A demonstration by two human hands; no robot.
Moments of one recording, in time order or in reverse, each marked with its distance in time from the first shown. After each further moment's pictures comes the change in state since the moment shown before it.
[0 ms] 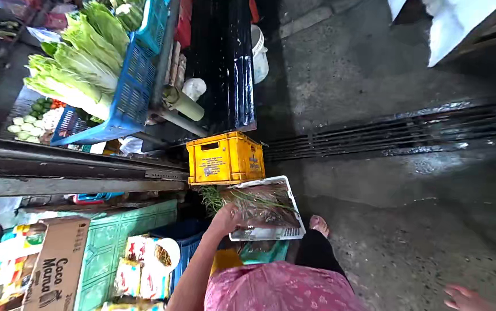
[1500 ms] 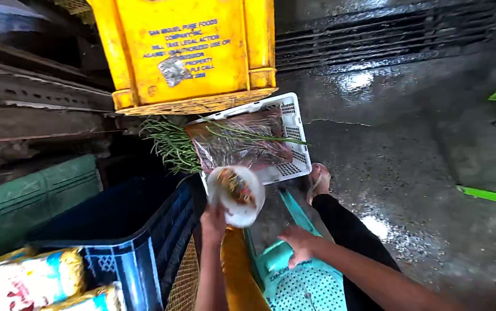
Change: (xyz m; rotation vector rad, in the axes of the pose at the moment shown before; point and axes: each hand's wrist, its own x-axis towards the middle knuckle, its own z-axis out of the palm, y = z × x) left_hand 0.130 -0.311 0.181 -0.438 0.091 -0.254; right_hand -0.004 0.020 0.492 -1.428 -0.948 -0.352
